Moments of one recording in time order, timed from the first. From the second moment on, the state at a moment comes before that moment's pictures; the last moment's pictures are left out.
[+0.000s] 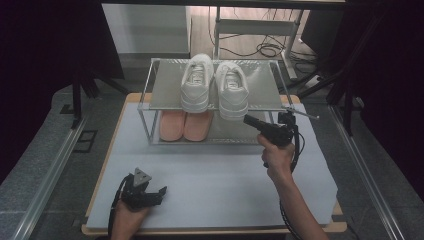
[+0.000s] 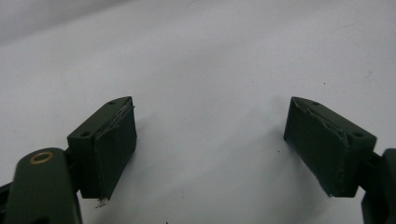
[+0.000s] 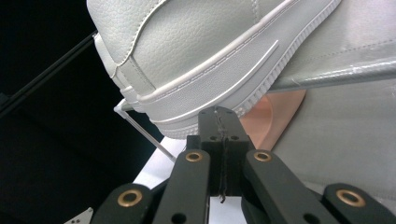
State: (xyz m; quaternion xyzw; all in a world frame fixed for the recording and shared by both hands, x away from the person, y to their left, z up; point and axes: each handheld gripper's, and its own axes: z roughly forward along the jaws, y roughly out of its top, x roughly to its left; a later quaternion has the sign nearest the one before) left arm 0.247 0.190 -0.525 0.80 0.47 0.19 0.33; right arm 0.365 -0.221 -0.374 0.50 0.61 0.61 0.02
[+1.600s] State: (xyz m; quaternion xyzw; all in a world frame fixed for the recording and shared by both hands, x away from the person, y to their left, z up) left arm 0.247 0.190 -0.525 0.79 0.47 0.19 0.33; right arm 0.395 -0.194 -0.379 0.53 0.61 0.59 0.05
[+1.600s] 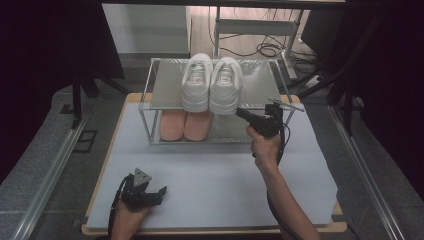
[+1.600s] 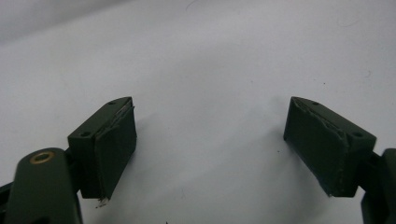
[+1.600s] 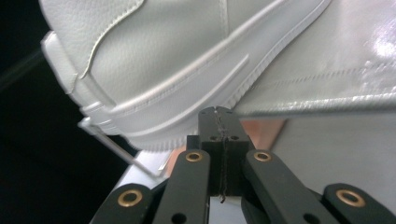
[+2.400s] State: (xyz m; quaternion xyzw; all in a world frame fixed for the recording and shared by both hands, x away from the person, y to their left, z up) left arm 0.247 0.190 -0.525 0.79 0.47 0.19 0.33; right arm 0.378 -0.194 -0.374 0.49 0.63 0.60 0.04
